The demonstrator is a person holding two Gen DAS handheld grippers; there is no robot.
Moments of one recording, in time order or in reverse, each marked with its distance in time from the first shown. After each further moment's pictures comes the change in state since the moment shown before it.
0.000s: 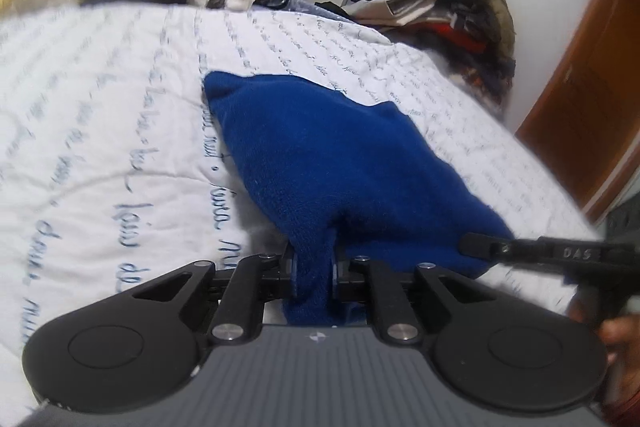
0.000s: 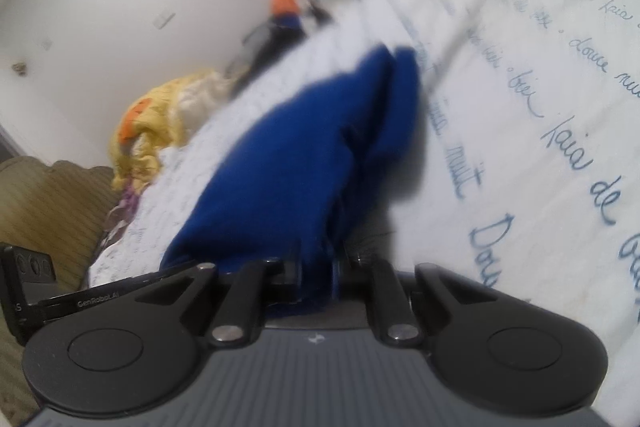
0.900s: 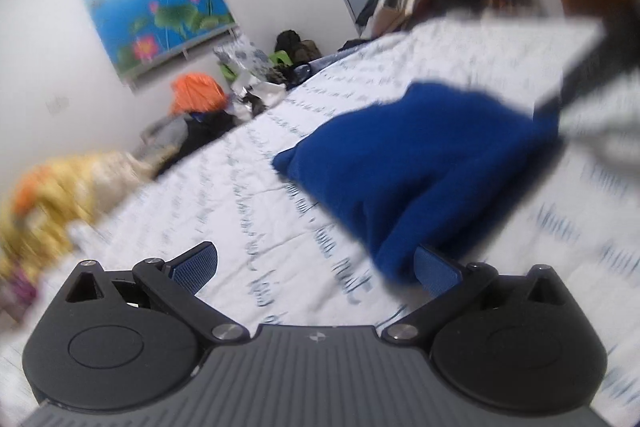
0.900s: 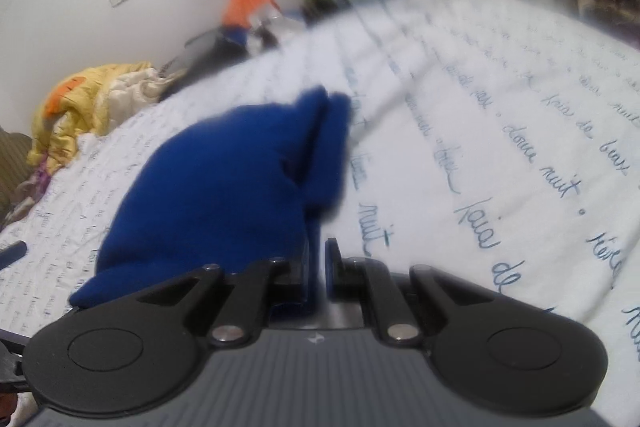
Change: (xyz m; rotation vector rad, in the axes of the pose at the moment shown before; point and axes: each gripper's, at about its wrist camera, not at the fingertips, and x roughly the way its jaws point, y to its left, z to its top) left arm -0.027 -0.041 -0.037 0.502 -0.193 0.382; right arm -0.003 -0.005 0.017 -0.096 -0.082 -0.273
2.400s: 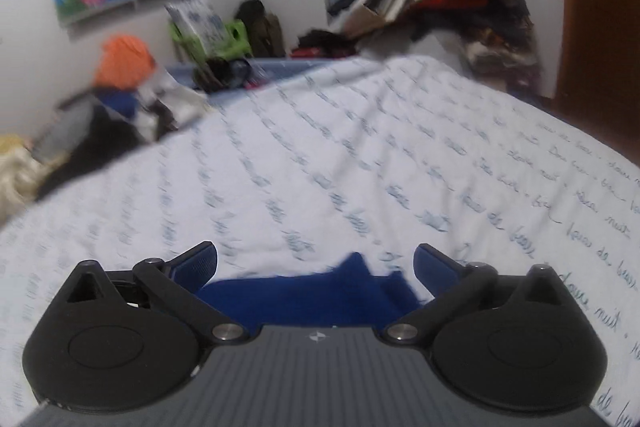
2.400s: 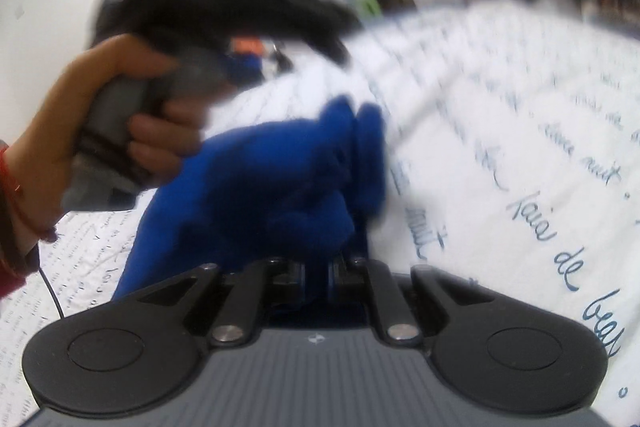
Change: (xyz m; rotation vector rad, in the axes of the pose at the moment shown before) left arm 0.191 -0.050 0.203 -0.128 0.101 -0.152; right arm 0.019 0.037 -0.015 -0.014 -0.091 0.035
